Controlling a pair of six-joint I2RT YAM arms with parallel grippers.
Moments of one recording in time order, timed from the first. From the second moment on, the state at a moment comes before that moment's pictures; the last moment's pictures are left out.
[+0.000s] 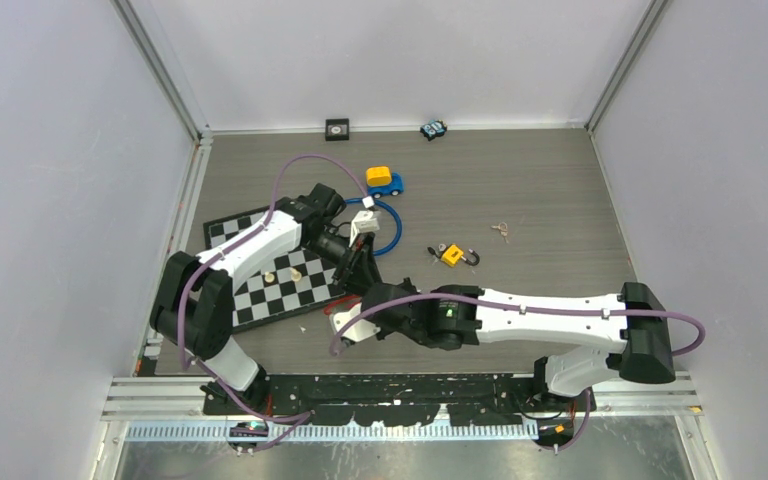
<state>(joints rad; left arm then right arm) -0.49 1.60 1.14 -0.88 1.30 0.71 1.37 1.41 1.16 -0.64 0.46 -0.77</state>
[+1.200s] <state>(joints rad) -0.50 1.55 1.14 -0.82 1.20 0.65 1.23 1.41 1.21 -0.66 0.22 -0.57</state>
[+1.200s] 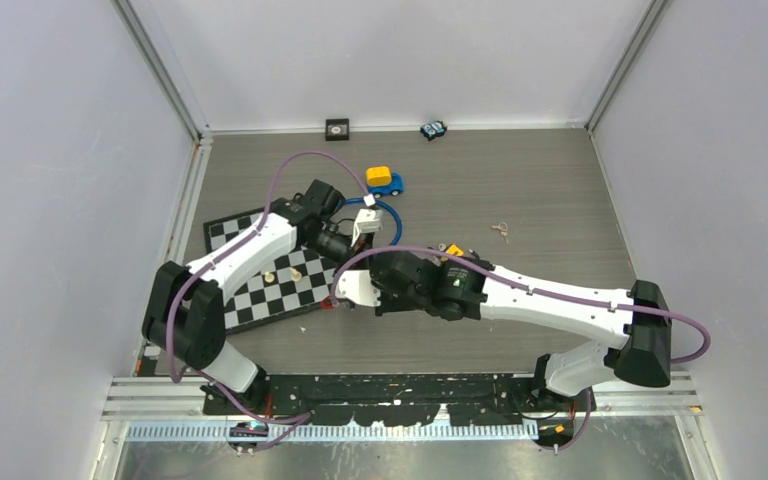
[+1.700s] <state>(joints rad) -0.52 1.49 1.12 -0.72 1.10 0.57 1.08 1.43 1.27 -0.71 -0.01 -0.35</state>
